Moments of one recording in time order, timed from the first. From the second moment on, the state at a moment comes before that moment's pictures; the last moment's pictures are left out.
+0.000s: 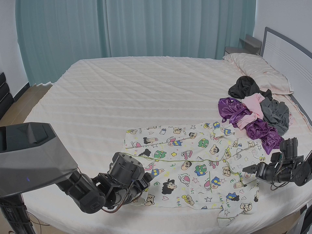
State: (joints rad) left arm -0.70 2.09 -0.68 -0.59 0.18 -1.18; right arm -0.01 1.82 -0.30 -0.70 0.20 0.48
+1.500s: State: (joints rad) left arm -0.48 2.06 -0.73 -0.63 0.20 -0.88; right arm -0.01 1.83 -0.29 -0.70 0.20 0.47
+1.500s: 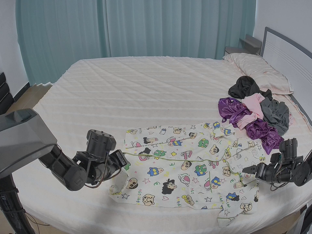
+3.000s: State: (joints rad) left arm -0.25 2.01 -0.64 -0.75 -0.07 -0.72; right arm -0.01 1.85 -0.22 -0.78 0.20 0.46
